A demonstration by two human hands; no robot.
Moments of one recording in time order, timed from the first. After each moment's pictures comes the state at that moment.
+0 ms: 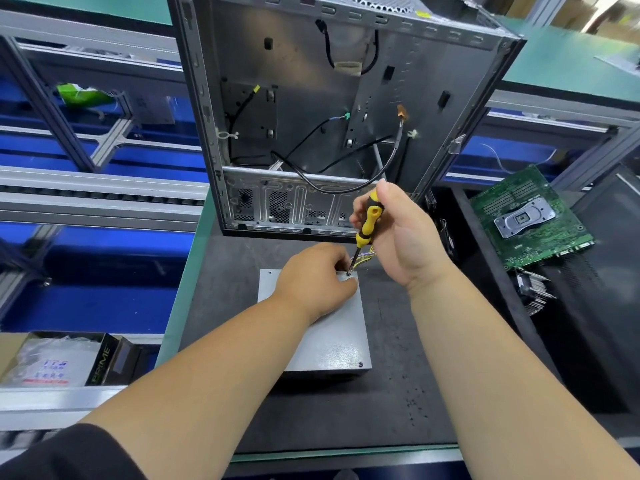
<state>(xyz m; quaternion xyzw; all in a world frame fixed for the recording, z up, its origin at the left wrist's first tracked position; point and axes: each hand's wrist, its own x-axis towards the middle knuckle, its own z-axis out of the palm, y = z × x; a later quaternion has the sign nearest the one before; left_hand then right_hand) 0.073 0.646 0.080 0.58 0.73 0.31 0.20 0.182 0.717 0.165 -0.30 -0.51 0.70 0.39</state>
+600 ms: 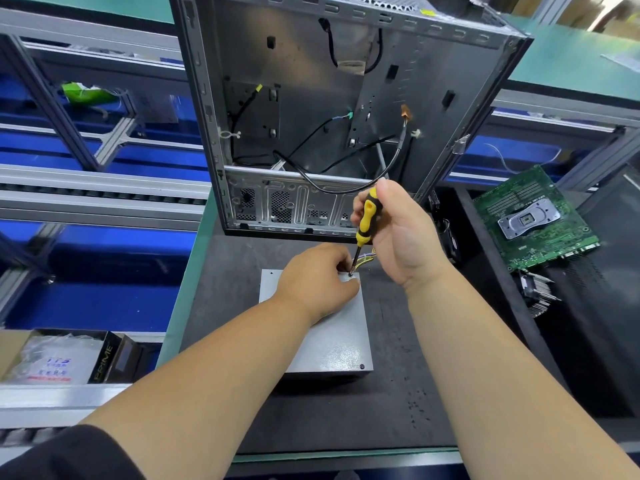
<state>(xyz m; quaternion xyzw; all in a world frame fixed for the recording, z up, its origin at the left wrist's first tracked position) 0.072 0.647 0.080 0.58 0.73 0.31 0.20 0.177 0.719 0.163 -0.30 -0.53 0.69 0.39</state>
